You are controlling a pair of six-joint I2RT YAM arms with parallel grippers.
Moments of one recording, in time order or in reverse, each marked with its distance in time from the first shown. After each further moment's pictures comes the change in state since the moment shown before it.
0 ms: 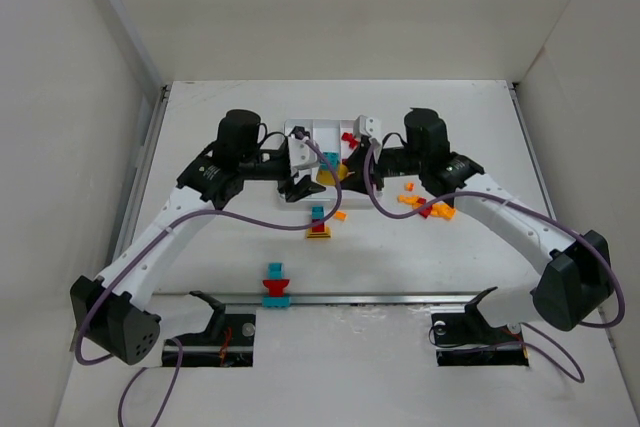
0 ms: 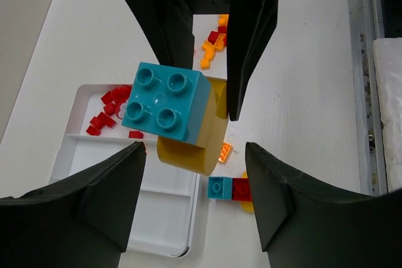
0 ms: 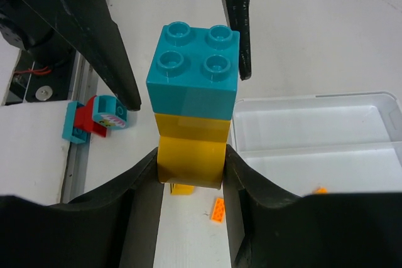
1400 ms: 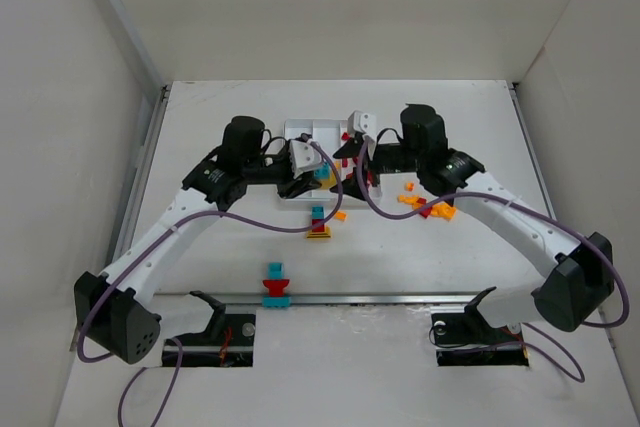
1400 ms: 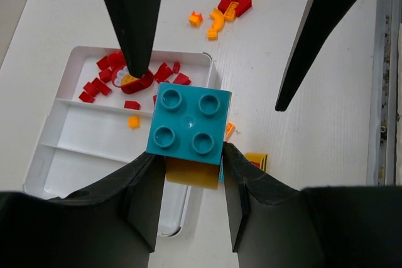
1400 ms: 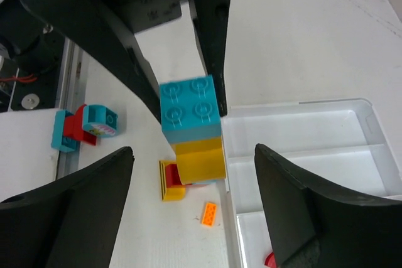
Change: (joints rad) left arm -0.005 -0.001 -0.057 0.010 -0.085 -0.018; right arm 0.043 -0.005 0.059 -0.058 0.085 -0.019
